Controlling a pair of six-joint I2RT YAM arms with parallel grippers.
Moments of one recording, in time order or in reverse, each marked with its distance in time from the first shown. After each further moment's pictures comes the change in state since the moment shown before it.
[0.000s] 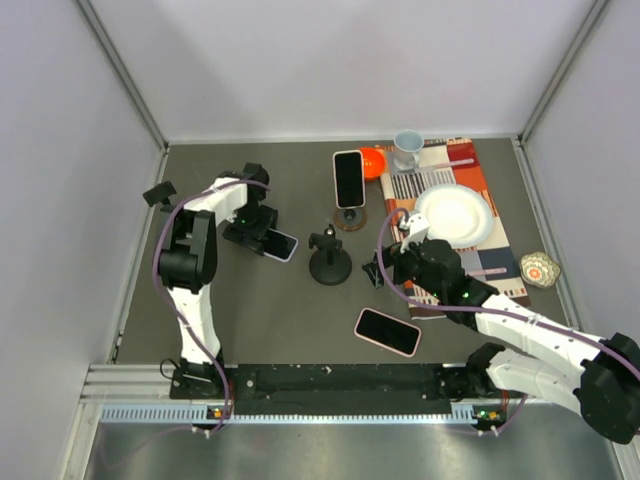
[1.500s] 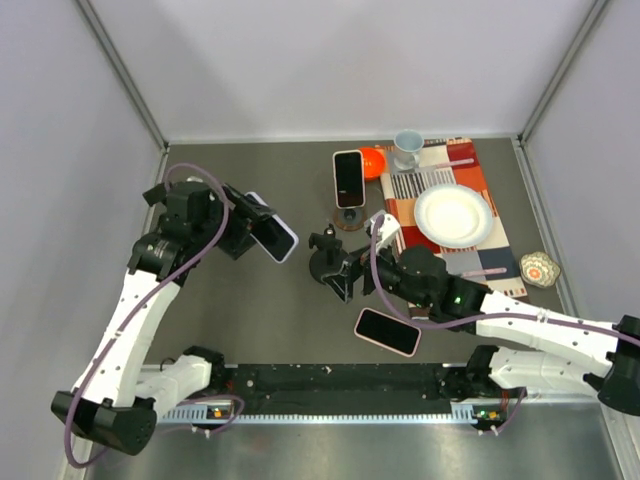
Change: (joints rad) left arm -0.051 -1.054 -0.339 0.140 0.258 0.246; right arm 0.341 0.019 0.238 -0.080 0.087 0.074
